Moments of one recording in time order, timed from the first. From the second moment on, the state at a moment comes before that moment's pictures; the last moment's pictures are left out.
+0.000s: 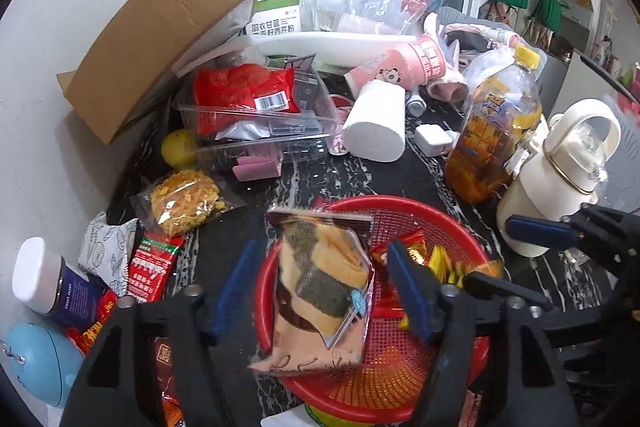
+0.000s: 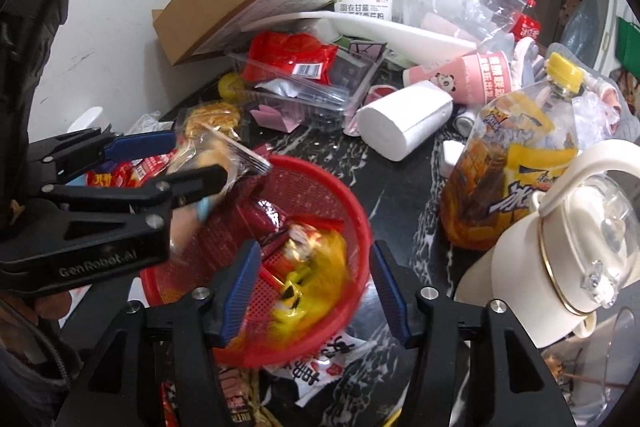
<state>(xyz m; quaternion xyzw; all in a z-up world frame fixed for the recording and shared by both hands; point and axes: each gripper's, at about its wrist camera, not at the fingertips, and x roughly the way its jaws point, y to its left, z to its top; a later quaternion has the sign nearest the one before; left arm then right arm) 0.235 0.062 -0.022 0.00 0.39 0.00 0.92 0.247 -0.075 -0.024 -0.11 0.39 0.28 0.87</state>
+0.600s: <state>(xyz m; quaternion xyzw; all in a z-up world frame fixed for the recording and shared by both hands) 0.207 0.048 0.029 0.01 0.35 0.00 0.94 0.226 -0.092 0.018 -0.10 0.36 0.27 0.89</state>
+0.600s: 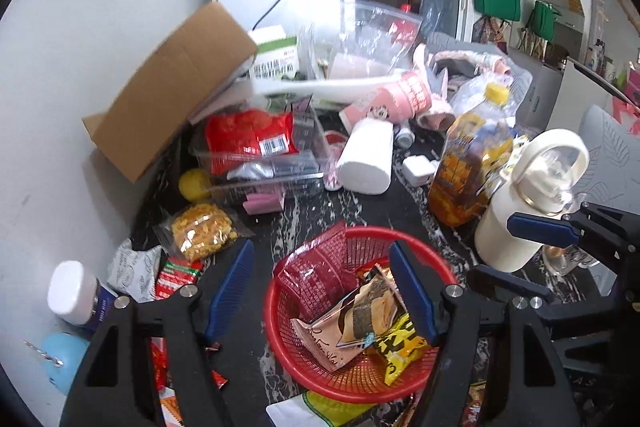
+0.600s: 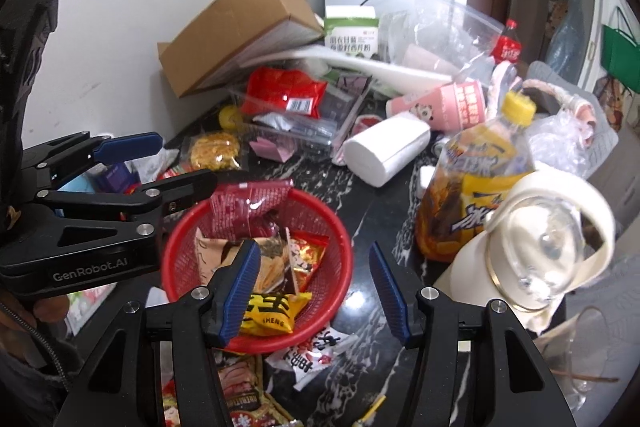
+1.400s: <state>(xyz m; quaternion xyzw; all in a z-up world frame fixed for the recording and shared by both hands) 0.104 0.014 0.119 0.04 0.24 -0.03 0.97 0.134 -0.131 0.102 -0.08 0.26 0.25 0.93</state>
